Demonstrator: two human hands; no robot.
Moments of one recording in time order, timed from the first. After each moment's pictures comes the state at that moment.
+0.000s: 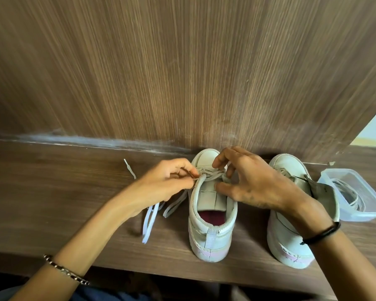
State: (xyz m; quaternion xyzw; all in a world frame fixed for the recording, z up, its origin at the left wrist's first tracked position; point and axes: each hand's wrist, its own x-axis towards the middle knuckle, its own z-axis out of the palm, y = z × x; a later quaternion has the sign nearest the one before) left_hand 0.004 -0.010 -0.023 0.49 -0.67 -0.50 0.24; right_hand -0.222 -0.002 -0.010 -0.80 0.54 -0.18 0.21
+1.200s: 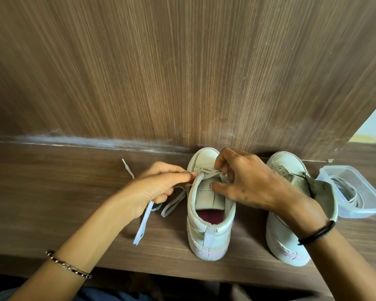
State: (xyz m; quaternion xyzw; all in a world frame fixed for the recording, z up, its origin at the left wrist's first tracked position) left_hand 0.014 -0.024 -0.046 0.51 -0.61 -0.56 0.23; right_hand -0.220 0.002 -0.013 -0.79 0.56 -0.19 0.19
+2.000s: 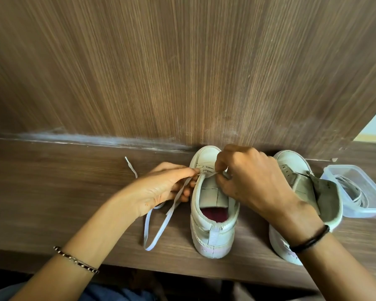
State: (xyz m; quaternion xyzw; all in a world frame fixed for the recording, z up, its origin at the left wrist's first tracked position) left_hand 0.001 -0.010 -0.032 0.48 -0.56 -0.63 0.25; right_hand -0.197 0.014 -0.006 -0.79 0.59 -0.15 -0.05
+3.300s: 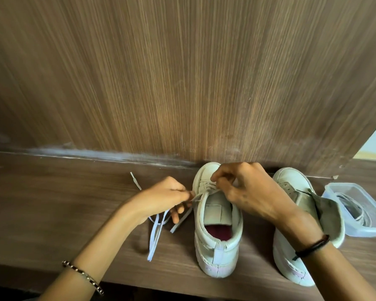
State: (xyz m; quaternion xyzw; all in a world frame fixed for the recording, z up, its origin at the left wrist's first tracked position) left_hand 0.009 -0.021 -0.020 0.57 -0.65 -0.49 0.12; right_hand -0.202 0.000 -0.002 -0.75 0.59 -0.23 0.18
